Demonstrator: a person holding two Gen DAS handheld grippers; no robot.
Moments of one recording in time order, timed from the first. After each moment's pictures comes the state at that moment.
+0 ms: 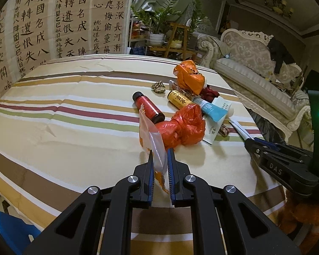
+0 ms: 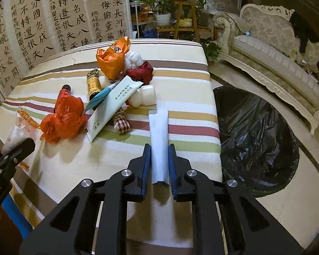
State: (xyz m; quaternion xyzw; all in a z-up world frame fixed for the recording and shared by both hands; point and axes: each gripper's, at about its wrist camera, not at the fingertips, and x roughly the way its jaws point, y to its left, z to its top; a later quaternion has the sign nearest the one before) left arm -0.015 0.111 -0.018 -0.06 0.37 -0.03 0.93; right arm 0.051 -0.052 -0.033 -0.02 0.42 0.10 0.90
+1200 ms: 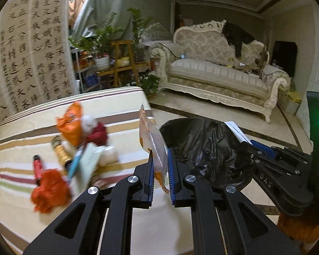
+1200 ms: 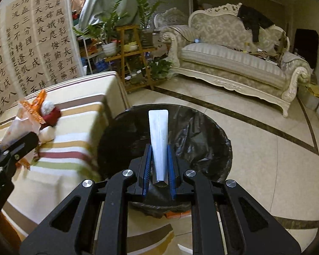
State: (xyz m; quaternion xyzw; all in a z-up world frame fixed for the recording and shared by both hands) left arm 0.043 -0.073 0.006 0.04 0.32 -0.14 0.94; right arm 0.050 -0.214 -0.023 0.05 0.34 -0.03 0.94
